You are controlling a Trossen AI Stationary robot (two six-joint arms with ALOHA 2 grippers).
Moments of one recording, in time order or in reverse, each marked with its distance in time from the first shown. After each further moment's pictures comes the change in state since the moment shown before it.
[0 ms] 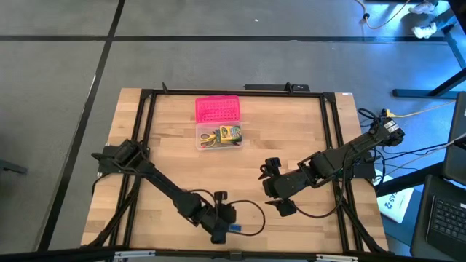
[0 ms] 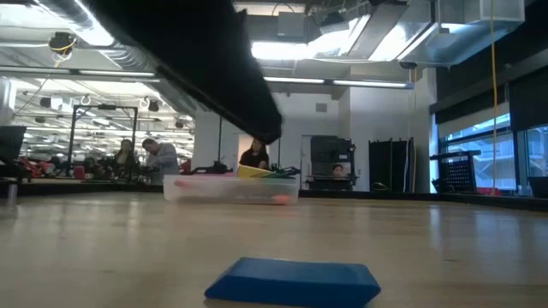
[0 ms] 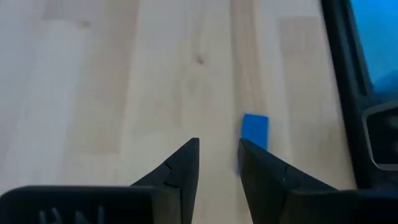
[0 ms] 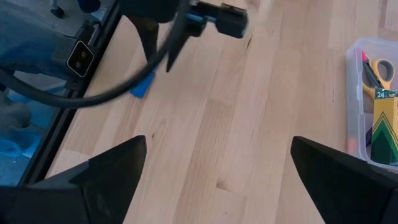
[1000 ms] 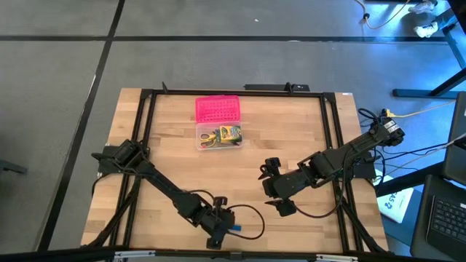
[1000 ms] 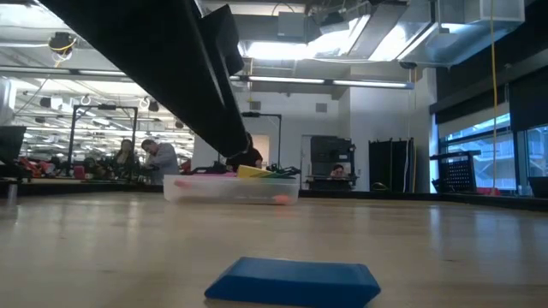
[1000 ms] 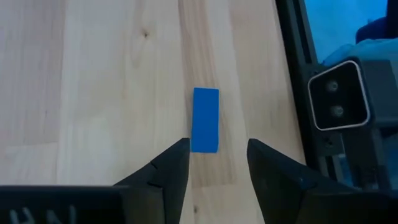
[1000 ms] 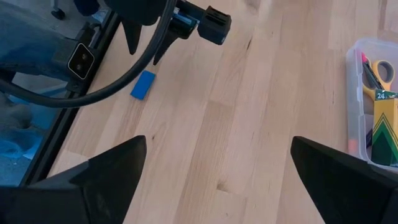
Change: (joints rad) left arm 0.000 0.003 0.000 0.004 0.176 0.015; right arm 0.000 0.000 0.000 0.006 0.000 0.004
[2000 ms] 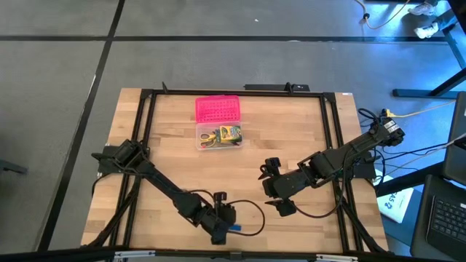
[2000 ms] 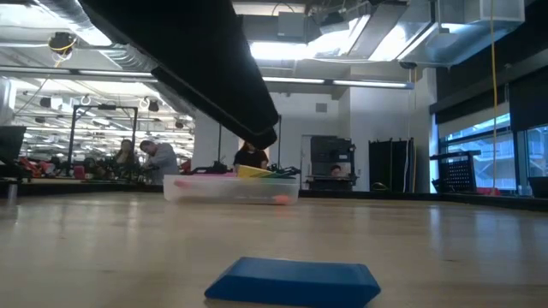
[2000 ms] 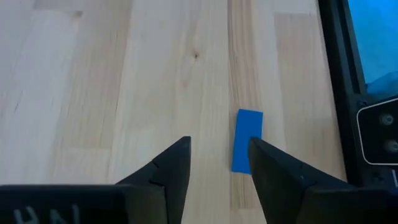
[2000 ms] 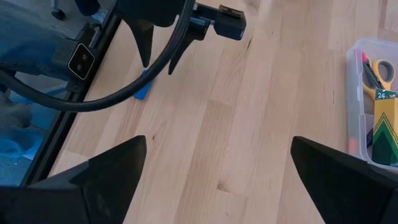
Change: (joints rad) left arm 0.001 0.001 0.000 -0.004 -0.162 -0.052; right arm 0.000 0.000 0.000 0.000 0.000 0.001
